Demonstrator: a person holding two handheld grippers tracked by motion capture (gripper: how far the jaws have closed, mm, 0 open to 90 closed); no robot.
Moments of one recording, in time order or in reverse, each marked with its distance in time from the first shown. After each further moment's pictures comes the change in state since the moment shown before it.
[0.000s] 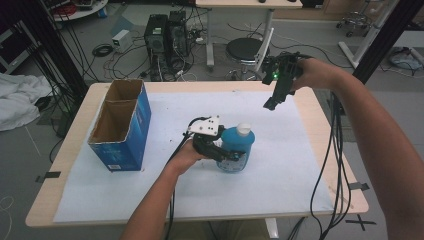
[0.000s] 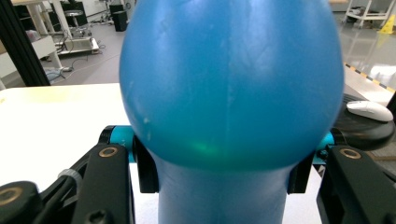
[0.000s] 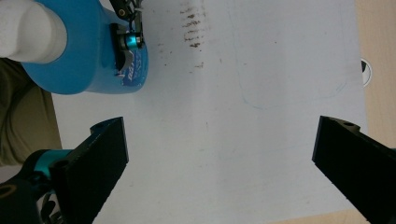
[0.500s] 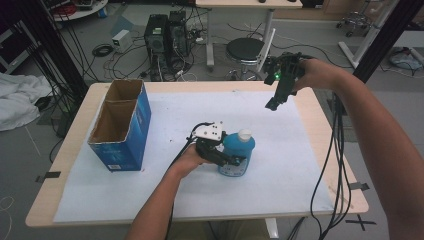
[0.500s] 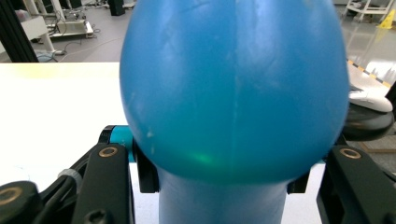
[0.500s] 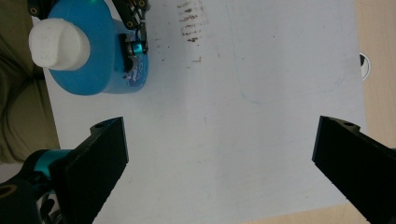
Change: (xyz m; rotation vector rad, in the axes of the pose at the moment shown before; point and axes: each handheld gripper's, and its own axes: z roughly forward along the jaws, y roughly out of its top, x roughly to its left) left arm 0.000 -0.019 0.010 0.050 -0.012 -0.028; right arm -0.001 -0.005 0.000 0.009 -0.009 0.005
